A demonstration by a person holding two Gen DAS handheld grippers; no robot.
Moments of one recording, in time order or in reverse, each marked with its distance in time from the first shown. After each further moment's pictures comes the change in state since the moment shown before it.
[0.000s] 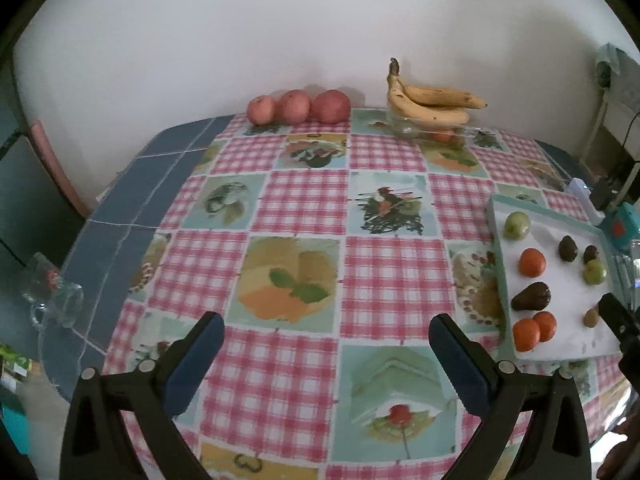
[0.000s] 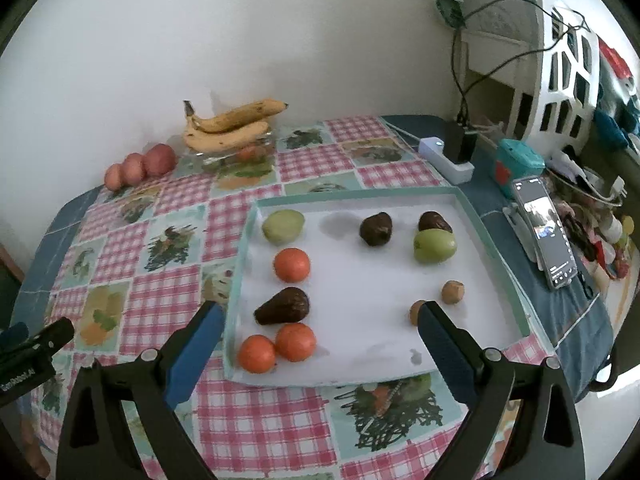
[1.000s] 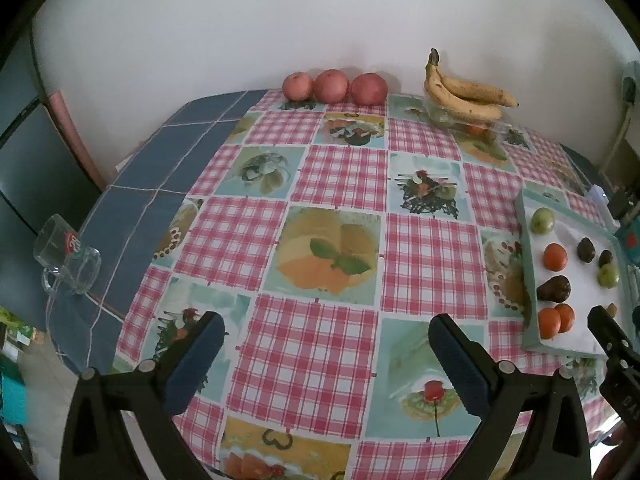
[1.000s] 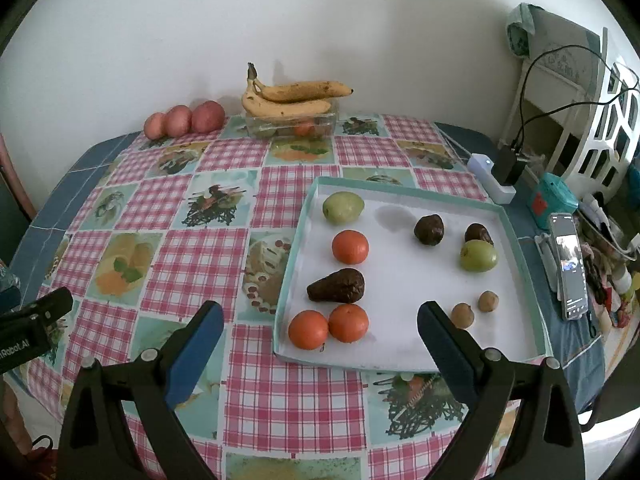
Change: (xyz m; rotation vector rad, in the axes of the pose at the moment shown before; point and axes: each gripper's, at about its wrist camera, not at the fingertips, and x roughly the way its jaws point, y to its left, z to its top) left arm 0.000 0.036 -0.014 -0.073 0.063 0.035; right arm 0.000 0.054 -0.012 -0.191 0.051 0.035
